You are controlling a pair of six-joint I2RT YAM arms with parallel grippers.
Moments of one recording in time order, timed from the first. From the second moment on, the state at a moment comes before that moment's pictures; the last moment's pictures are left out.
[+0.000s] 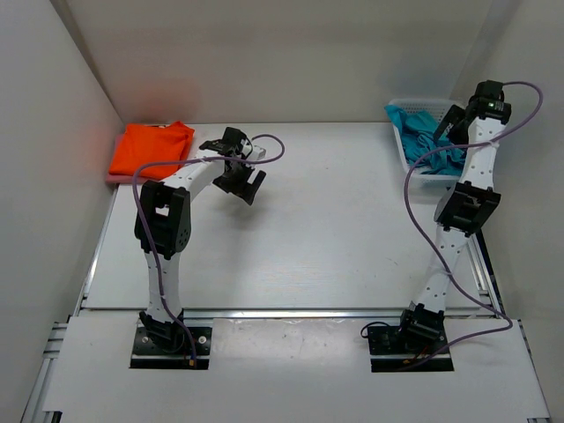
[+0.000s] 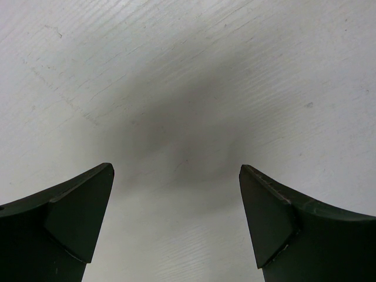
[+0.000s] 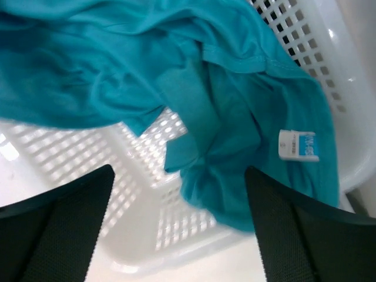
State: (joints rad) left arm -0.34 2.09 1.69 -0.78 0.09 0.22; right arm -0.30 2.54 2.81 -1.25 -0.01 0.25
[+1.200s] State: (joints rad) left arm -0.34 2.07 1.66 -0.79 0.09 0.21; right arm -0.10 2.07 2.79 -1.08 0.03 0.22
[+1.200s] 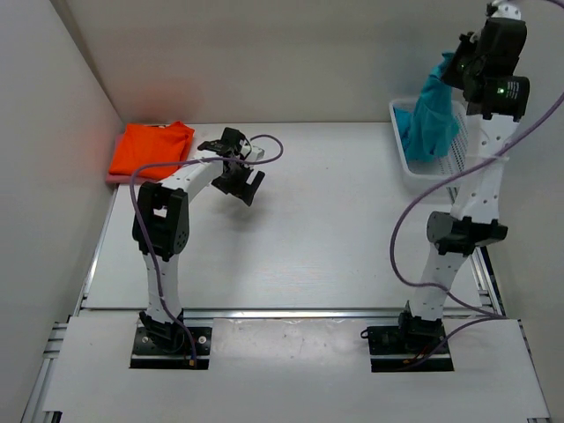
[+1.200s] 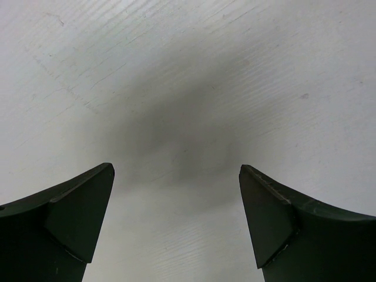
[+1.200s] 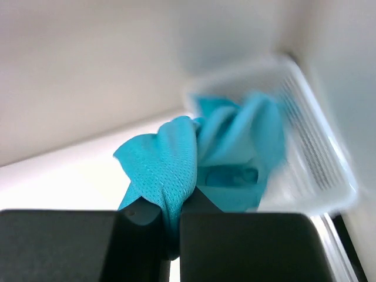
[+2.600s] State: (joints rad) left arm -0.23 1.85 1.31 -0.79 -0.01 0.24; right arm 0.25 1.67 1.33 -0.67 -0.23 0.26
